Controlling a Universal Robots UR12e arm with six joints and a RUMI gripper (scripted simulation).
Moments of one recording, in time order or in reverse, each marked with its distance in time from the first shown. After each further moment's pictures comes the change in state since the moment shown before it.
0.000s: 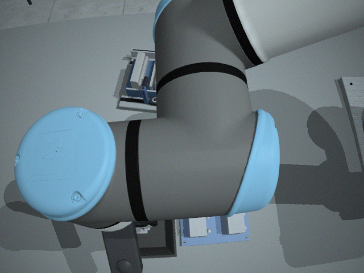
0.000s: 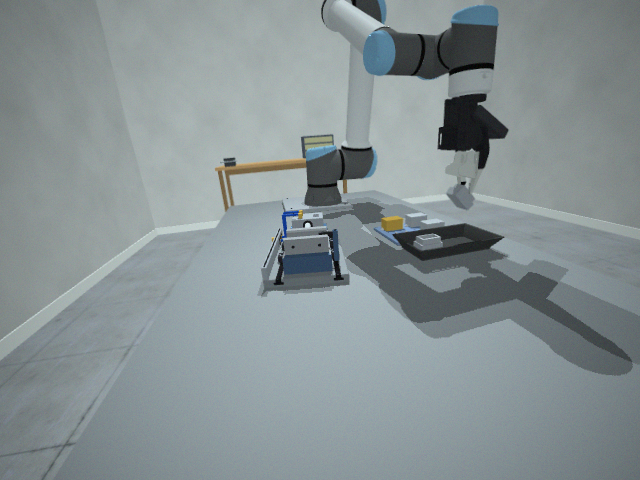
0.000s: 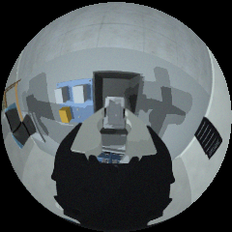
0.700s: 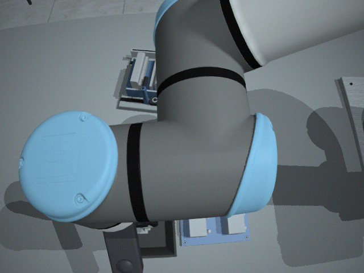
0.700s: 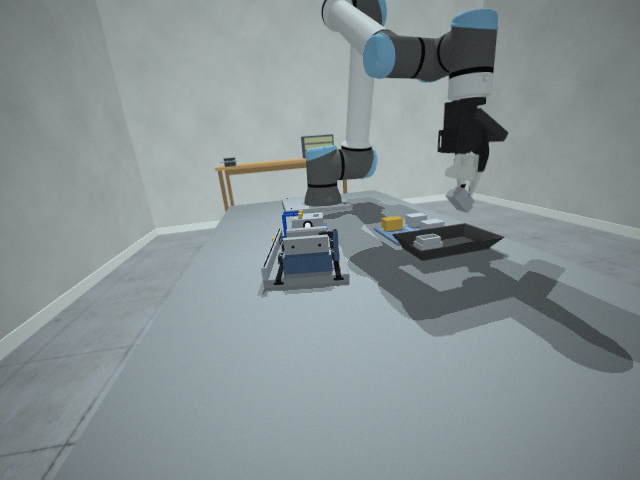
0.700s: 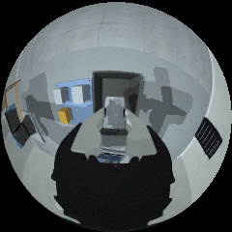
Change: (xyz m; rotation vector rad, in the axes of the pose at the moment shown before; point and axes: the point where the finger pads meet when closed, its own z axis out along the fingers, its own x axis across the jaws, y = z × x) arm 0.000 0.000 0.007 0.000 0.000 0.000
